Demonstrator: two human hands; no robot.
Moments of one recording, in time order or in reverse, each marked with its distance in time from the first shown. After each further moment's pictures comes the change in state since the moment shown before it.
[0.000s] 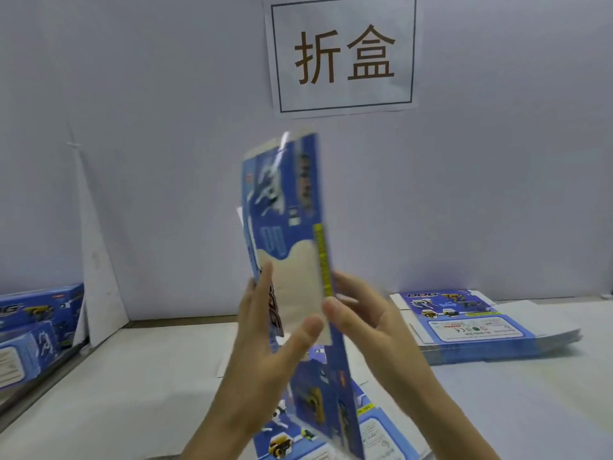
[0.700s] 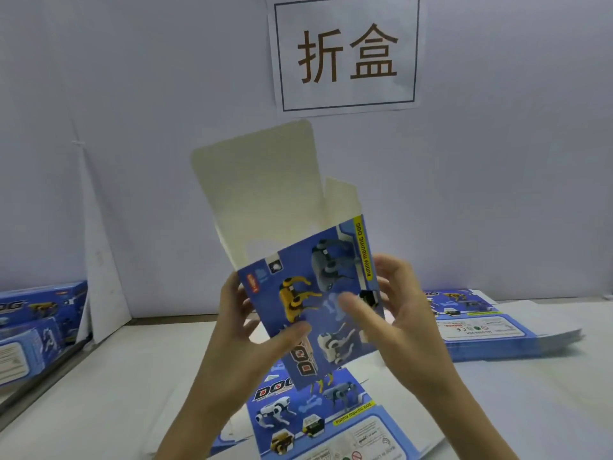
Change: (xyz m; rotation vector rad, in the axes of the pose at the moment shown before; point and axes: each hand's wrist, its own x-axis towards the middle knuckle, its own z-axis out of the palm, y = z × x) left_hand 0.011 -0.014 -0.024 -0.174 -0.058 0.021; right_hand 0.001 -0.003 -0.017 -0.211 0.130 -0.173
